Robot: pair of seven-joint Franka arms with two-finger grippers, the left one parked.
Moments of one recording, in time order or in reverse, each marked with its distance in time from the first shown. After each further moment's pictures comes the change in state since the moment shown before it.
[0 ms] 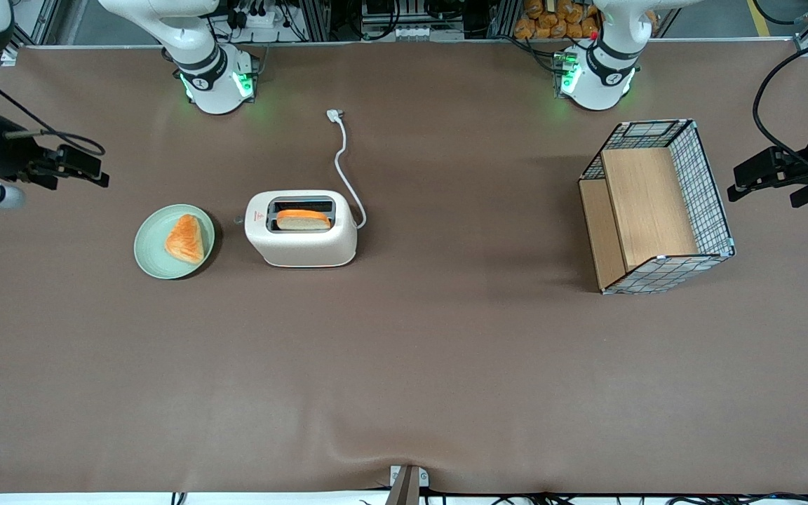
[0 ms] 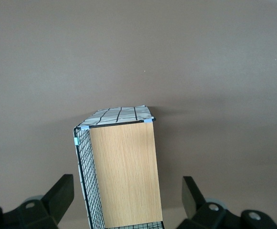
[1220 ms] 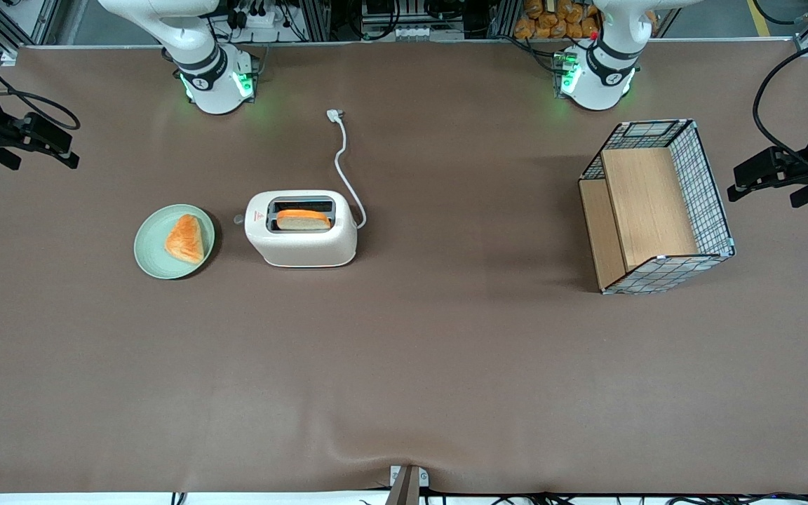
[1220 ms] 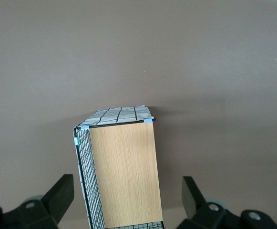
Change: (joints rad) arm -0.001 -0.080 -0.012 0.000 -0.049 0.018 0.001
